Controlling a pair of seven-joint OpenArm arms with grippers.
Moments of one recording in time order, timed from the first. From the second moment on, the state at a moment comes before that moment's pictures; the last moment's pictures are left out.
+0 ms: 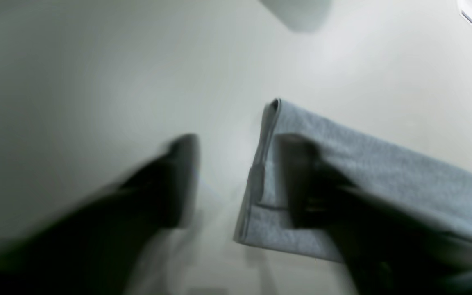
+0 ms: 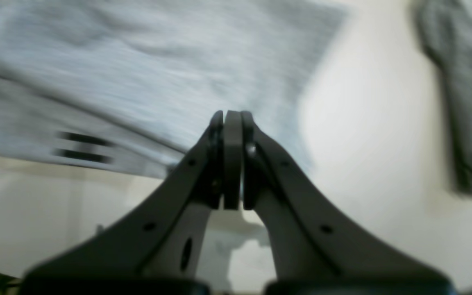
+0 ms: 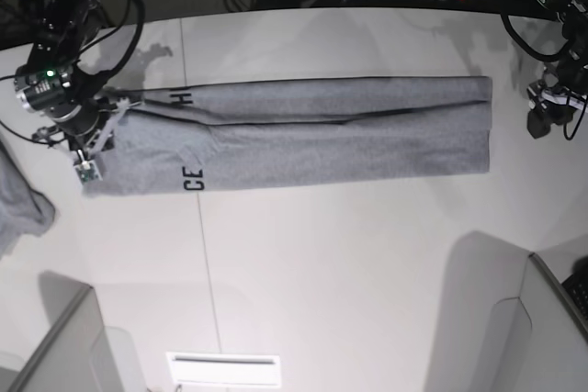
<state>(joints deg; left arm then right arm) 13.7 -14.1 -55.6 99.2 -46.5 -23.8 64.8 -7.2 7.1 24.3 111.1 9.7 35.7 -68.2</state>
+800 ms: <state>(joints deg) 9.6 -14.5 -37.1 76.9 -42.5 -32.7 50.2 -7.3 5.4 24.5 111.1 8.6 35.9 -68.7</state>
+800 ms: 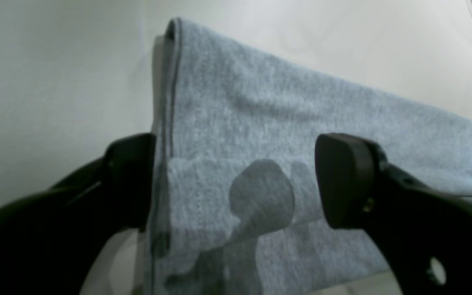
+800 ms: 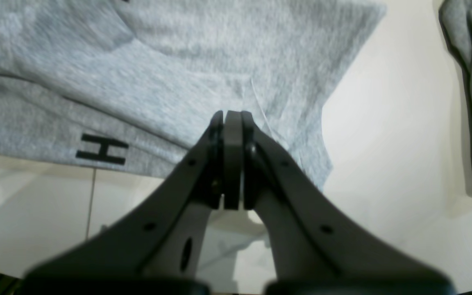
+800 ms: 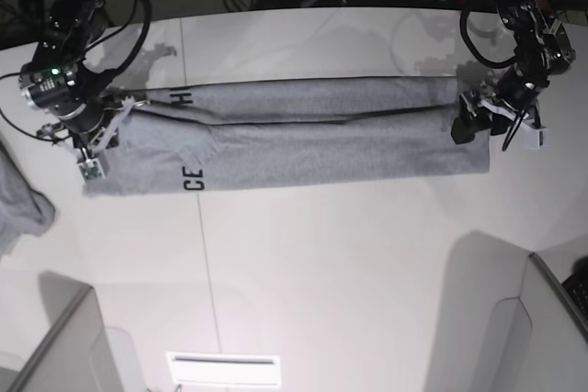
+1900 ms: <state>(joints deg) 13.5 -19.4 -43.3 92.7 -38.5 -31.0 55.2 -7.7 5.4 24.6 111.1 8.6 35.9 -68.7</state>
